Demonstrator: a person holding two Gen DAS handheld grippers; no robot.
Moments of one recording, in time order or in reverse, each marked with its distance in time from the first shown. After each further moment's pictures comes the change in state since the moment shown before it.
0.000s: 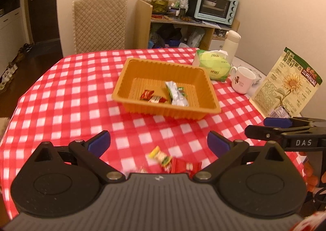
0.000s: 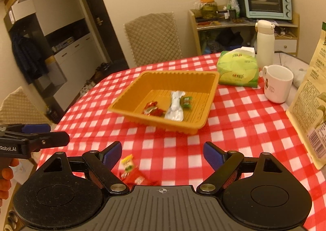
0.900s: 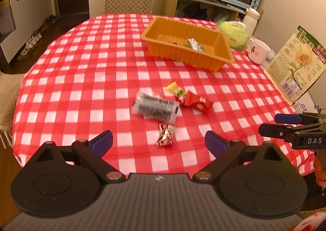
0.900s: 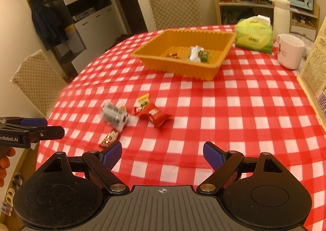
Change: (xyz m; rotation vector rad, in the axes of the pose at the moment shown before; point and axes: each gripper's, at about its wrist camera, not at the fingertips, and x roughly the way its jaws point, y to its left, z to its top) left arm -0.041 -0.005 -0.110 -0.116 0.108 0.115; right arm -0.020 0.000 -0.087 -0.099 0.150 0.092
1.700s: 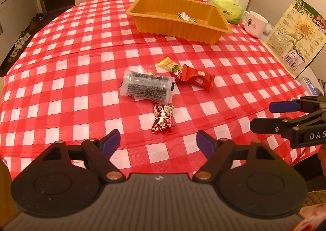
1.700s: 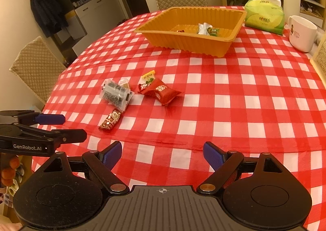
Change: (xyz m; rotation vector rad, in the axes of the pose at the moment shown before) left arm 0.048 -0.006 -0.015 0.091 0.088 -0.029; right arm 0.034 0.009 -0.016 0.004 0.088 0.006
